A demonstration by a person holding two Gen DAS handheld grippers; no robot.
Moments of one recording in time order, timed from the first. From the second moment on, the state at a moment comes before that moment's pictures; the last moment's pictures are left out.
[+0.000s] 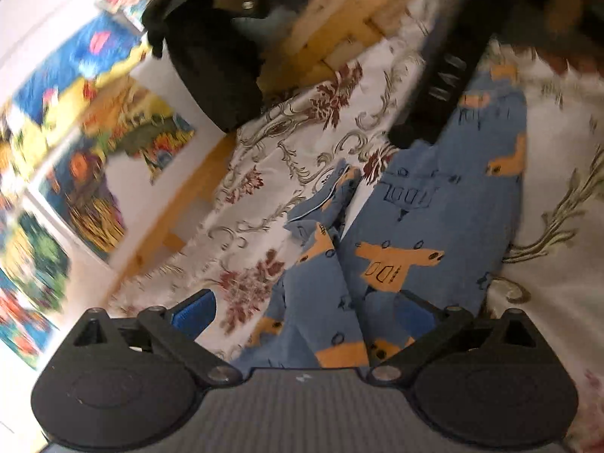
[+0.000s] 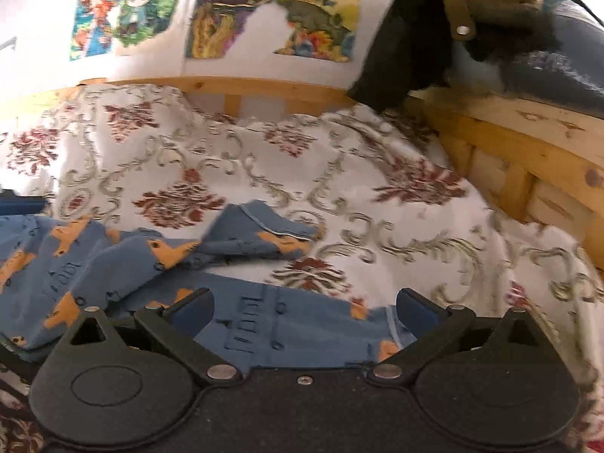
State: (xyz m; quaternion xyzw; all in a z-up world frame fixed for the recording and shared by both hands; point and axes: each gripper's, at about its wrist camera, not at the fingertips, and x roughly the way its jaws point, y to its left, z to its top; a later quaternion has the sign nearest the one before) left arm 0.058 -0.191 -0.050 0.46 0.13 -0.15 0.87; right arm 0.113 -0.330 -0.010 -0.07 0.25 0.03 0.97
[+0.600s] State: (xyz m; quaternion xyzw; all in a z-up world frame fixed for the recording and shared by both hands) left arm 0.073 -0.187 -0.065 0.46 0.17 -0.10 0.87; right arm 0.133 -0.300 -0.028 -0.05 0.27 0.10 0.96
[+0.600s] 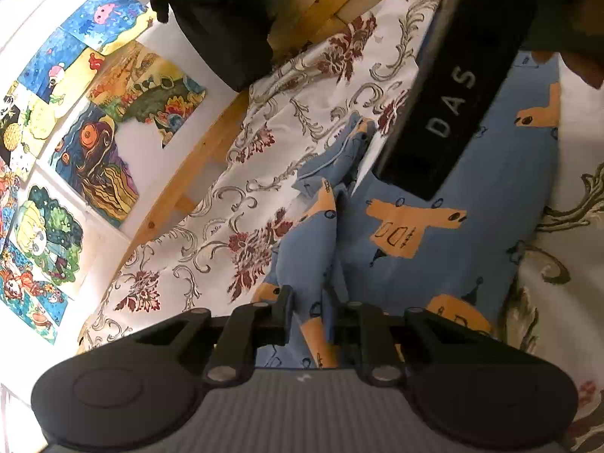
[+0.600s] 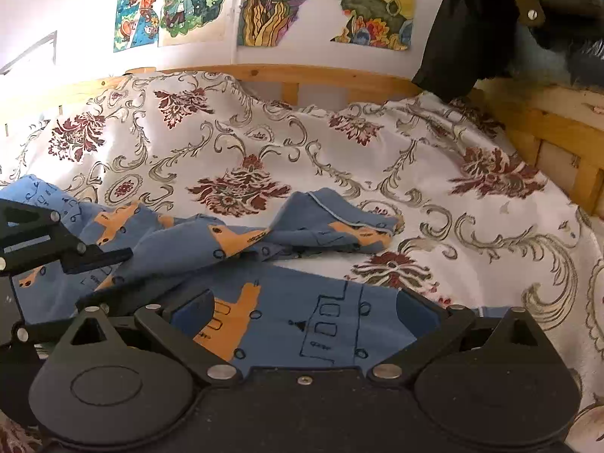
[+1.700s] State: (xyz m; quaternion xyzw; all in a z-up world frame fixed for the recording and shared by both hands) left arm 0.094 -0.127 -0.014 0.24 0.26 -0.27 0.89; right arm 0.365 -0.298 -0.016 0.11 0.49 0.15 0.85
